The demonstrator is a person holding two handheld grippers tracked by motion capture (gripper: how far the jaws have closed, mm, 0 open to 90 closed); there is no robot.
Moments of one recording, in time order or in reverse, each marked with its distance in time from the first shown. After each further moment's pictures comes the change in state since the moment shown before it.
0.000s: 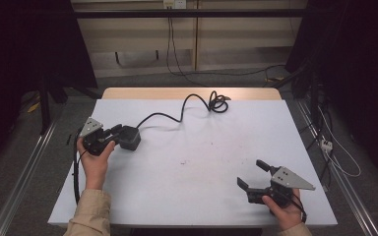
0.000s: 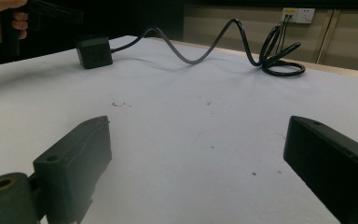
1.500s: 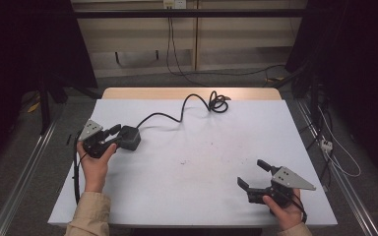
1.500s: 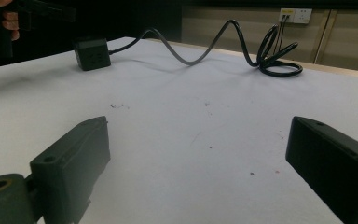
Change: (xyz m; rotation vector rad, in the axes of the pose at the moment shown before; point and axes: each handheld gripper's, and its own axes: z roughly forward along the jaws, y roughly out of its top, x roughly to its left) left arm -0.010 0.001 -0.008 -0.043 -0.010 0.006; right arm -0.001 0.000 -0.001 -0.004 -0.008 0.005
